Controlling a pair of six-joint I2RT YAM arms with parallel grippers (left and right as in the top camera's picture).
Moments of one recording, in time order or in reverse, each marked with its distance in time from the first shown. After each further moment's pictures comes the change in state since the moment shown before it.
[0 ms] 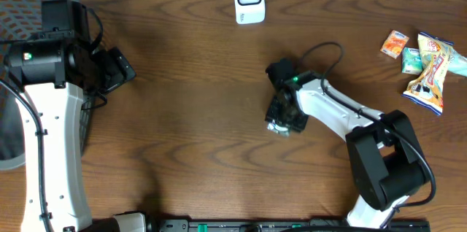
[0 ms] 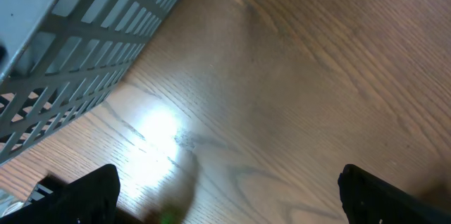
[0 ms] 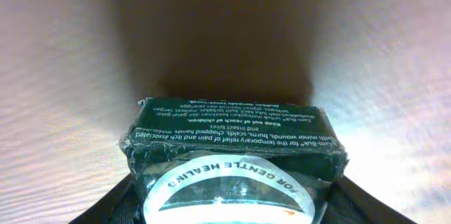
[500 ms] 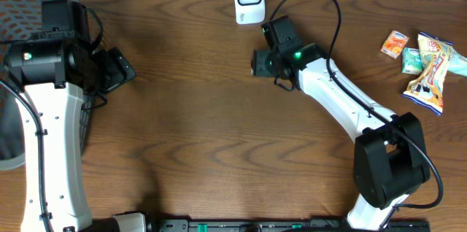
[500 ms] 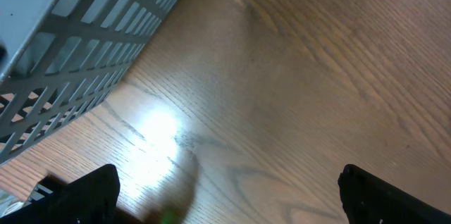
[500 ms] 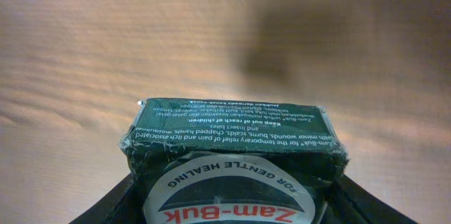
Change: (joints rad) left arm 0.000 0.000 0.000 0.000 0.000 0.000; right arm -0.013 0.007 0.261 0.261 0.058 -0.388
